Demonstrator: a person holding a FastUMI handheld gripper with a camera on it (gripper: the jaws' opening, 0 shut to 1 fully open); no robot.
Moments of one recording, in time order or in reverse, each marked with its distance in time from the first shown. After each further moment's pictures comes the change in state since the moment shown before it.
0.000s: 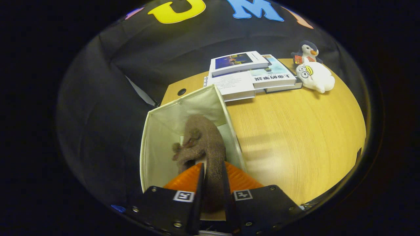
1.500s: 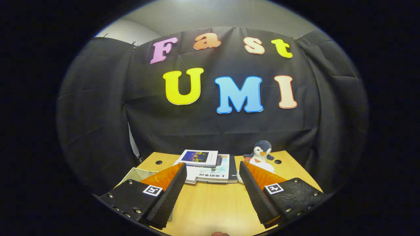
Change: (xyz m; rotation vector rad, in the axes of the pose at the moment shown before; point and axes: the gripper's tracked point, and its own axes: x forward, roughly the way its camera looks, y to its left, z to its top) arm -0.264 -0.167 0.174 -0.307 -0.778 -0.153
